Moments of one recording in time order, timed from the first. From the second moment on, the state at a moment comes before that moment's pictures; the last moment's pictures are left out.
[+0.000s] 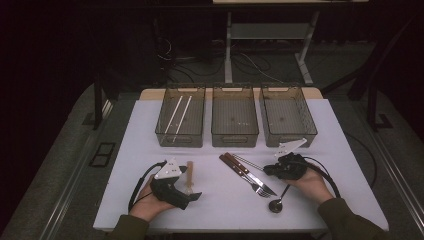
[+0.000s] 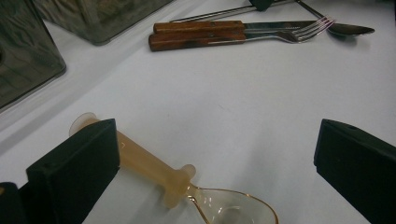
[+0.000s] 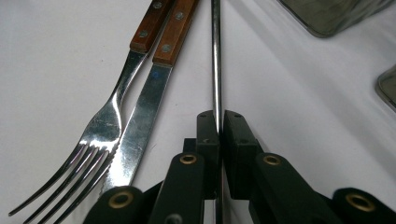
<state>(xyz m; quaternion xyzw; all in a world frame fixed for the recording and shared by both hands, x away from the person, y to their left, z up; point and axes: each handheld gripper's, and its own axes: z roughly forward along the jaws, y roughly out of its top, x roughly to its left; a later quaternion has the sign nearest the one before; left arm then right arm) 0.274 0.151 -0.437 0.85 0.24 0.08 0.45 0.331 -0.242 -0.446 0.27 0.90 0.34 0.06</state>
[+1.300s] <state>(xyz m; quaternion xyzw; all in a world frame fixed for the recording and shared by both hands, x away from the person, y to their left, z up) 0.275 0.152 -0.437 0.85 0.25 0.08 0.46 0.340 -0.250 -0.402 0.28 0.87 0.40 0.04</state>
